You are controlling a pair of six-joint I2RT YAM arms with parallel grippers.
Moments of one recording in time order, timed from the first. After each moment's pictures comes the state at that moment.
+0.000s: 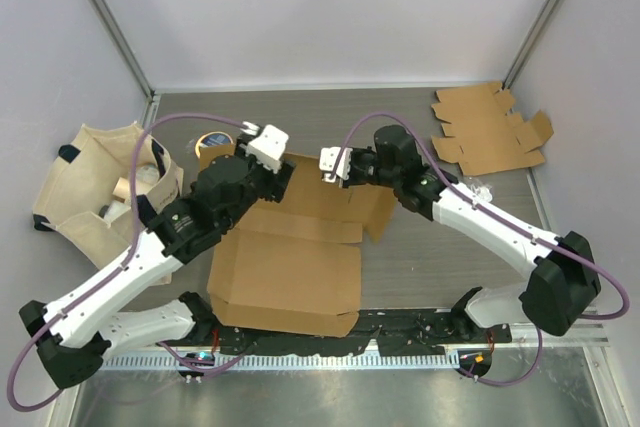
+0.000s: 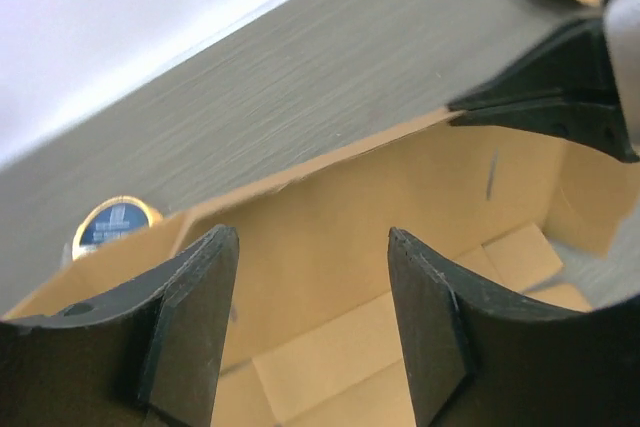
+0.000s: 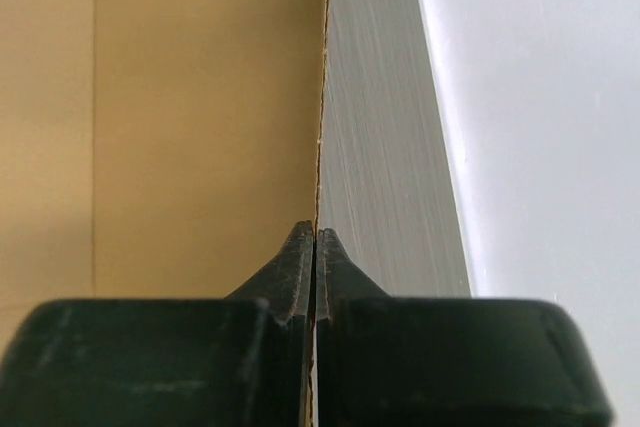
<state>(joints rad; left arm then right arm) -0.84 0.98 1.07 -0.35 -0.32 0.17 0.70 1.33 1.04 -0.06 -0.34 -0.87</state>
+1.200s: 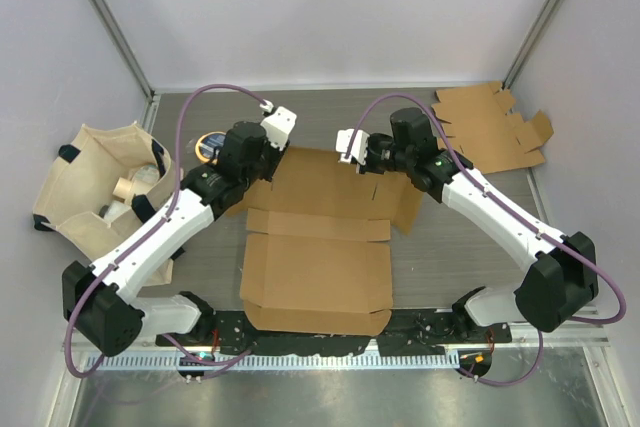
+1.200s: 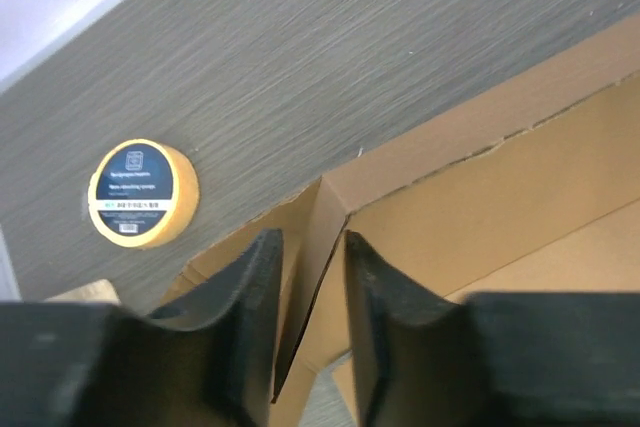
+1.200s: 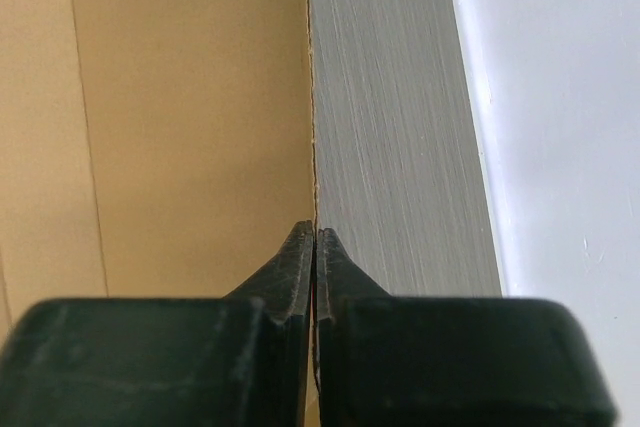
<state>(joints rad) -0.60 1.25 1.12 -0.39 -0.24 0.17 0.54 1.37 1.15 -0.28 -0.43 -0.90</state>
